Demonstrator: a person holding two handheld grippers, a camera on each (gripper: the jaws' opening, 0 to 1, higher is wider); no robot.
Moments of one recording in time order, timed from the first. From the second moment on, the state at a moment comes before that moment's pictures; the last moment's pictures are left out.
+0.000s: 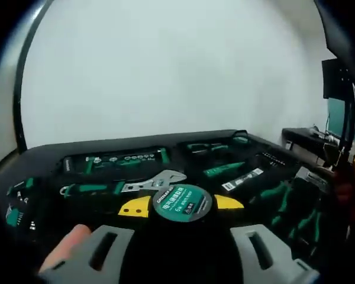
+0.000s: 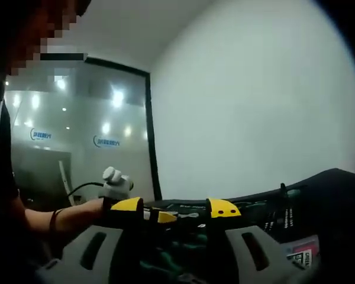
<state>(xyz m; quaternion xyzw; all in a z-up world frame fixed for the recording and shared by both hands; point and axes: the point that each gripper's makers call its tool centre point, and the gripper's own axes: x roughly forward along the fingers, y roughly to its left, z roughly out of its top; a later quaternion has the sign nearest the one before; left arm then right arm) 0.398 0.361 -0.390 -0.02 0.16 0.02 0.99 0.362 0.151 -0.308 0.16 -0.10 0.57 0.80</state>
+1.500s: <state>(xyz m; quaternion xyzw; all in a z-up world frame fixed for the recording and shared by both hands) 0.389 0.368 -0.396 0.03 0.18 0.00 0.98 0.364 0.154 -0.311 0.16 -0.09 0.58 0.79</state>
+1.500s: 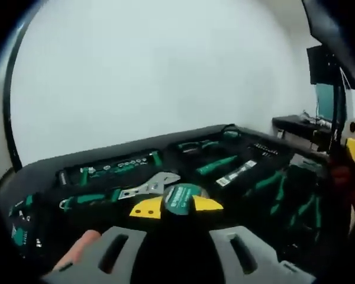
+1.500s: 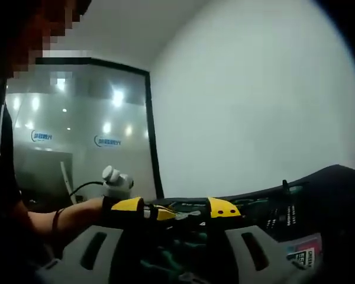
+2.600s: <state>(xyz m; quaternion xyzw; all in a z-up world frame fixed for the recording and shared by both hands) 0.419 0.352 -0.400 0.03 0.17 0.00 0.99 0.362 0.155 -0.313 0.16 -0.08 0.58 0.79</state>
